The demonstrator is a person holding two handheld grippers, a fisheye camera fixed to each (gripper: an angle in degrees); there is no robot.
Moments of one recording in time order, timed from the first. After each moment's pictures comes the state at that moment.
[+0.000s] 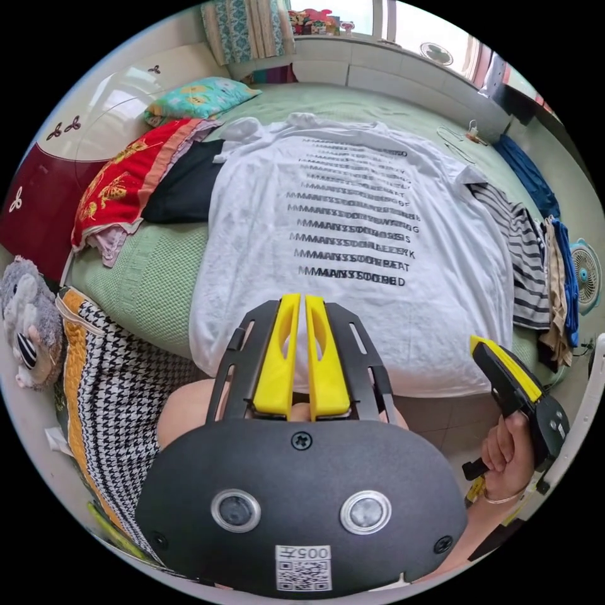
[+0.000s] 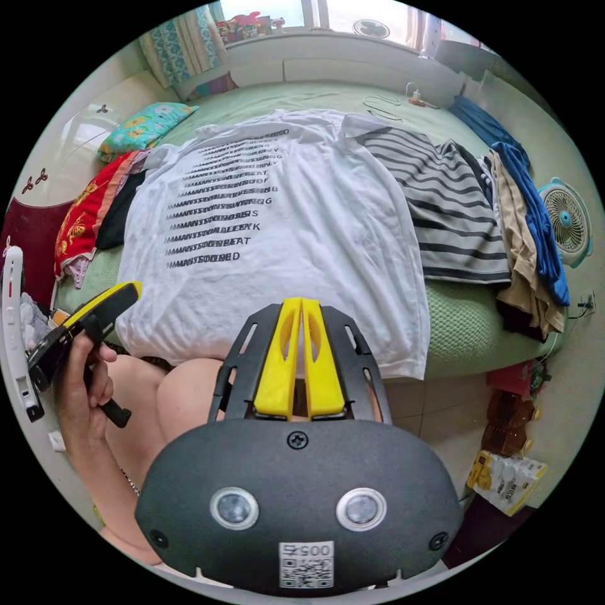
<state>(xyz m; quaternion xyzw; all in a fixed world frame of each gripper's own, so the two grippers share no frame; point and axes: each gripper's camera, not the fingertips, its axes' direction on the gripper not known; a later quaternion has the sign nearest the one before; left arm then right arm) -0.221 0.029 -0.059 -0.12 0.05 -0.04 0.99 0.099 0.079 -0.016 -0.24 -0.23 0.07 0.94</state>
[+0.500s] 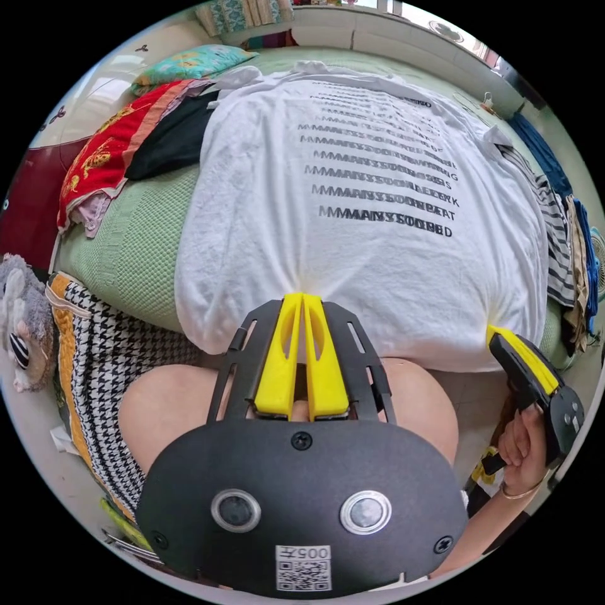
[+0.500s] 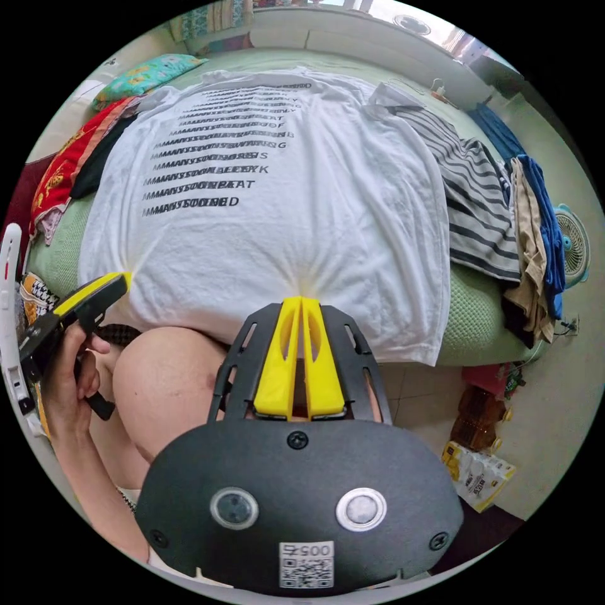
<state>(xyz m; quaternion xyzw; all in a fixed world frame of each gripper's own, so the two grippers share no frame) -0.205 0.062 0.010 -0.20 0.04 -0.02 0.98 0.093 0.095 -0.019 -0.30 -0.20 0.01 0.93</state>
